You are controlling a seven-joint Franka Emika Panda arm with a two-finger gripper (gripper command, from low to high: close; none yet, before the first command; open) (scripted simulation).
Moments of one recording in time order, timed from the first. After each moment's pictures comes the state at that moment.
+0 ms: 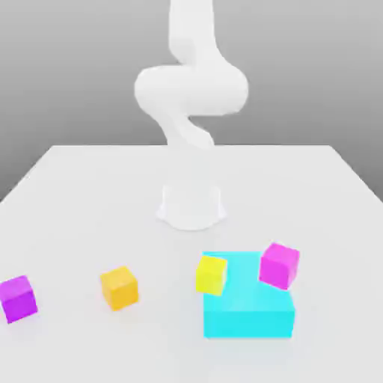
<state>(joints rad) -0.03 -0.71 -0.03 -2.32 0.00 2.34 0.81</state>
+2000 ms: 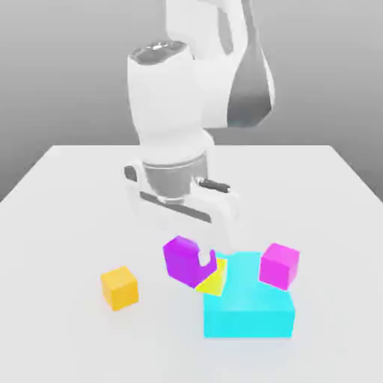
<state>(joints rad) 0.05 -0.24 0.06 -2.70 0.19 2.48 1.45</state>
